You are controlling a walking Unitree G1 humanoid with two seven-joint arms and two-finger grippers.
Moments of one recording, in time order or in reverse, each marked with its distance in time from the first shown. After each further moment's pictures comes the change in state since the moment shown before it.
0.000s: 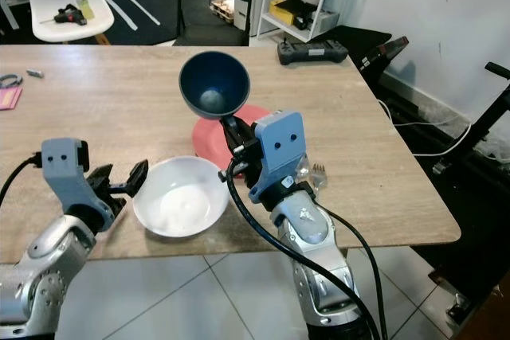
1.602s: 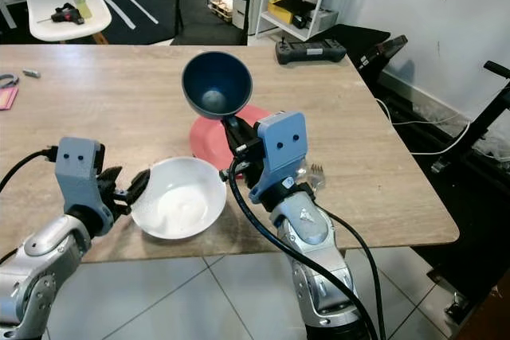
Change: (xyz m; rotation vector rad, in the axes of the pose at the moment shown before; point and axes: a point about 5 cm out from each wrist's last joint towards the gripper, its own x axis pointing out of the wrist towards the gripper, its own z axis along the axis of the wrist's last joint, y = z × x) left arm -0.009 -0.009 -0.004 0.208 0.058 -0.091; right arm -0.001 0.000 -0.001 0.026 -0.003 -0.015
